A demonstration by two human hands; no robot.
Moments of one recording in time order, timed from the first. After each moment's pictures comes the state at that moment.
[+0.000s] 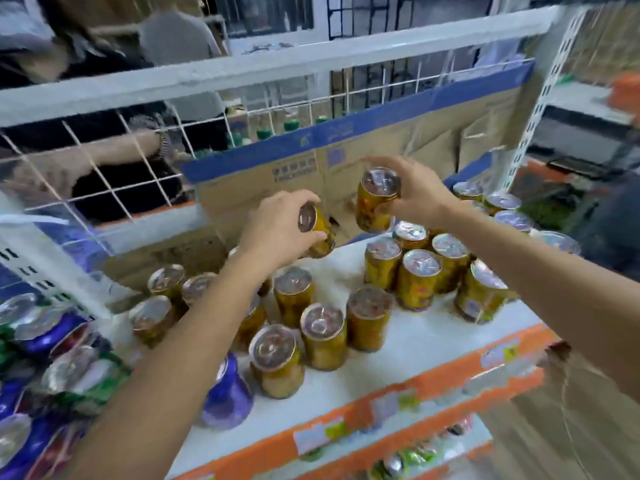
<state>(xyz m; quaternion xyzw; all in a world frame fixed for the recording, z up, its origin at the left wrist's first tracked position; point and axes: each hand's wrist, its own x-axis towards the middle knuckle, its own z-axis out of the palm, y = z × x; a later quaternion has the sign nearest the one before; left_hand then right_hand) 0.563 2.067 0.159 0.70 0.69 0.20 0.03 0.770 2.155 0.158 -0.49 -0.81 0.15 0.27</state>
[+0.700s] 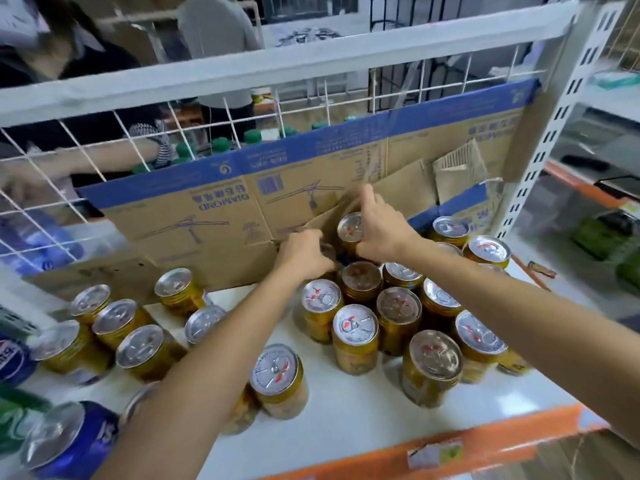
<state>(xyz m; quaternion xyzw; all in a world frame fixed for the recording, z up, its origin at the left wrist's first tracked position) 0.677 2.222 0.083 0.59 0.78 0.13 0.13 0.823 2.269 0.114 -0.44 -0.86 0.16 0.17</state>
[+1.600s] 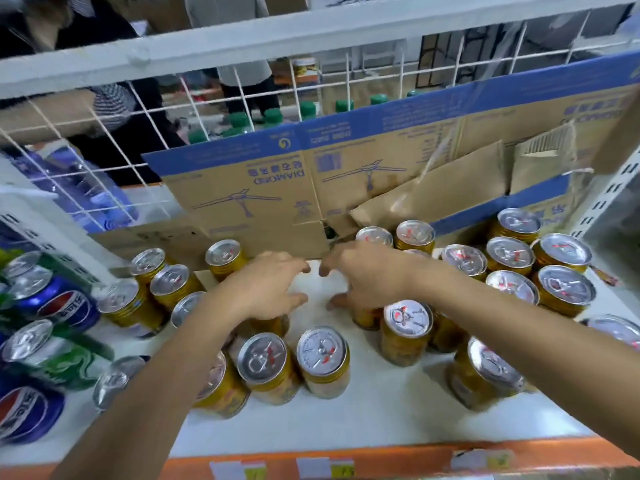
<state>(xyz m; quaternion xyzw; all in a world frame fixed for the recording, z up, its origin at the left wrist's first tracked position) 0.602 2.108 0.111 0.67 0.73 -0.08 0.14 0.764 2.191 0.124 -0.21 -0.97 0.13 -0.08</state>
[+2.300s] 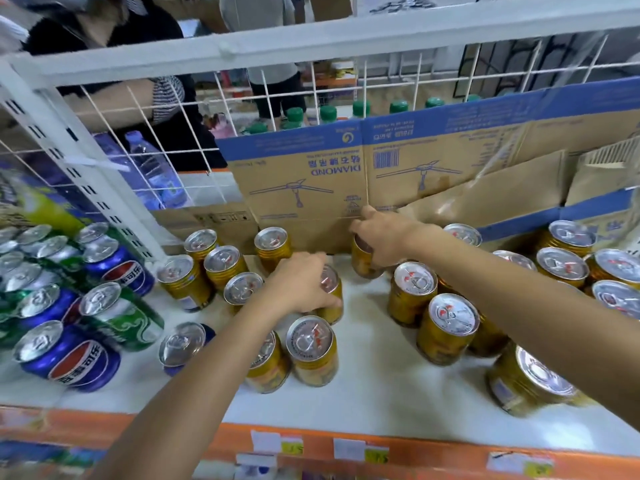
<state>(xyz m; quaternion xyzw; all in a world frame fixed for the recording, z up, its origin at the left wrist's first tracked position) 0.590 2.085 0.091 0.59 0.80 -0.02 0.13 0.704 2.217 0.116 -0.24 -0.96 -0.02 -0.12</state>
